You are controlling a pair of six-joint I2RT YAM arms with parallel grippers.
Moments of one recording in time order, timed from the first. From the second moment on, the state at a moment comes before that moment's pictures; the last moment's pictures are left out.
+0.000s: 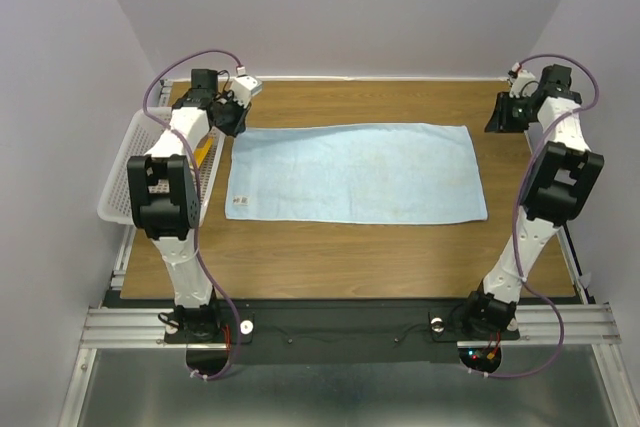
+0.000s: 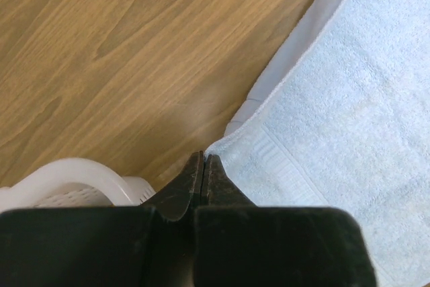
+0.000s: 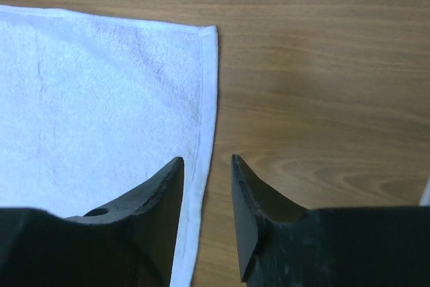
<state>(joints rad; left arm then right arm) -0.02 1.94 1.57 -0.50 0.40 0.56 -0.38 2.13 1.90 -0.77 -0.50 -0.30</state>
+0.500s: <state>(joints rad) -0.02 2.03 1.64 -0.49 0.41 0.55 -0.21 2.38 2.05 -0.67 -0.31 -0.14</state>
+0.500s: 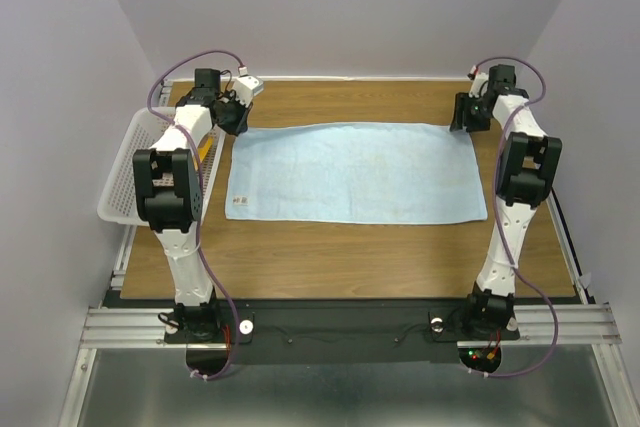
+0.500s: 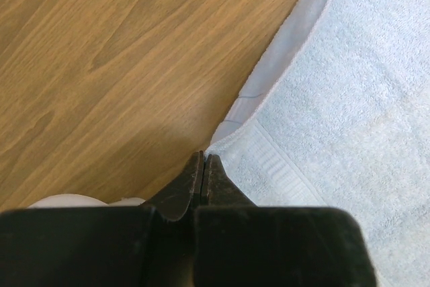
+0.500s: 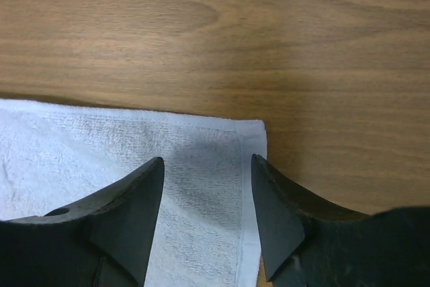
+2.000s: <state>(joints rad) -0.02 2.07 1.69 -0.48 0.44 0.50 -0.23 2.38 2.05 -0.55 -0.17 -0.17</state>
